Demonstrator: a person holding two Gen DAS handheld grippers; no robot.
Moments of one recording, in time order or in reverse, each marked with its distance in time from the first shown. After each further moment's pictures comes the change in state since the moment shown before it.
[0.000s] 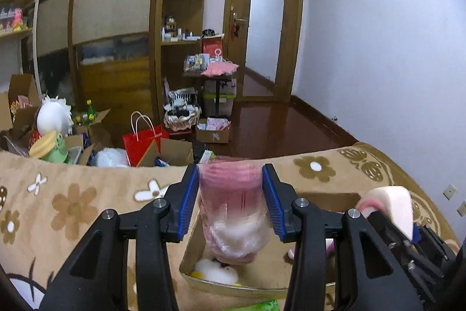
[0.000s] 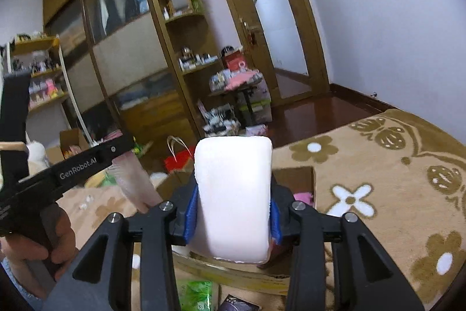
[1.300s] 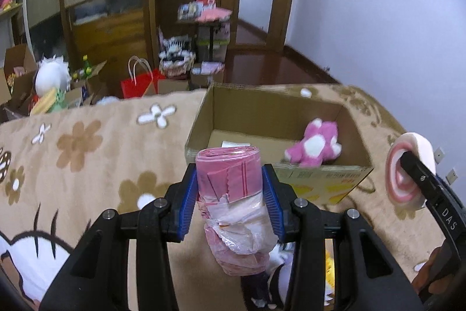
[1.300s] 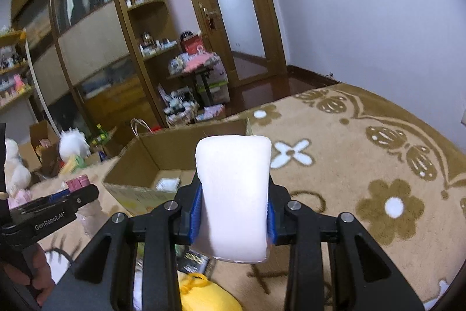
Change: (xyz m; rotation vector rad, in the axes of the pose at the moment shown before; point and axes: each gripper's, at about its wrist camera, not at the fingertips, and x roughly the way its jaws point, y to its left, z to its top) left arm -0.057 0.005 -0.066 0.019 0.232 -0.044; right arm -0.078 -0.019 -0.032 0.069 0.049 -0.188
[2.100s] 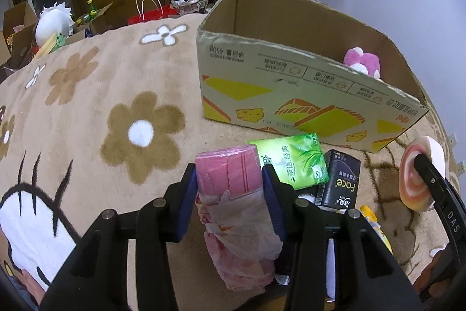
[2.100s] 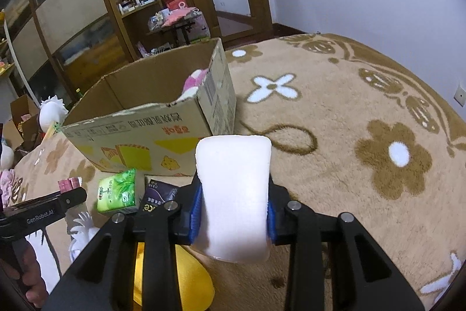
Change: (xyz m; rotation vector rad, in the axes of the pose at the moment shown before) left arm 0.069 0.020 -0.061 -0.061 0.296 0.058; right arm 0.042 -0.023 -0.056 -0.003 0.222 -0.098
